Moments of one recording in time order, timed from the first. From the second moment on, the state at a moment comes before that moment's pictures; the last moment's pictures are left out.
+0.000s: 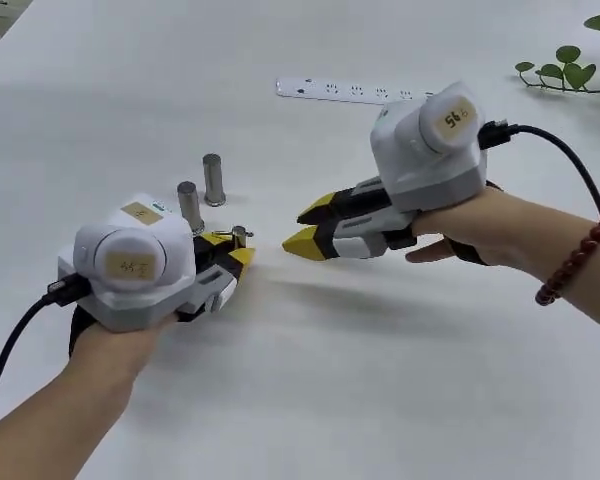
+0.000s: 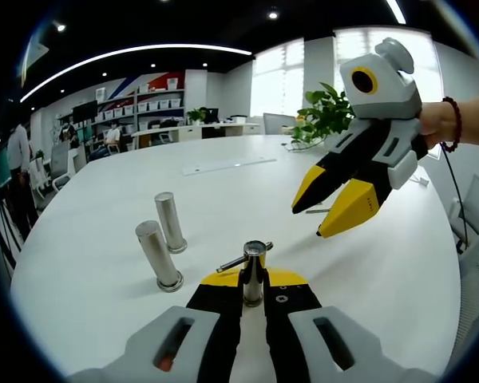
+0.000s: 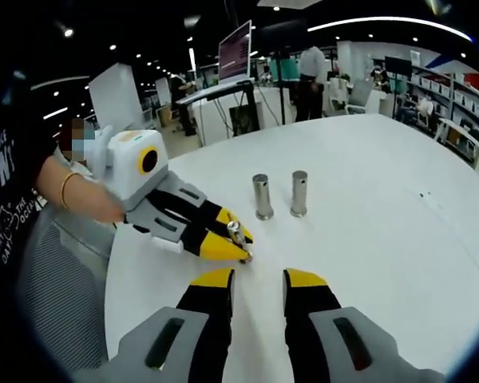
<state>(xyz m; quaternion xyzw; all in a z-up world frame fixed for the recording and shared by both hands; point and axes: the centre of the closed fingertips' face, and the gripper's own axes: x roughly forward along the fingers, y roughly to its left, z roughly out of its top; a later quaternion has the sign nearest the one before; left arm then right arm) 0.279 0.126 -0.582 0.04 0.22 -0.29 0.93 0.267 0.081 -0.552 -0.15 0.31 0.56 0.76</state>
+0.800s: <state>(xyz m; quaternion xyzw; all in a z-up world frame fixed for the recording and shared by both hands) 0.273 0.134 -0.577 0.01 0.23 -0.27 0.93 0.285 0.089 -0.535 -0.12 0.28 0.54 0.78</state>
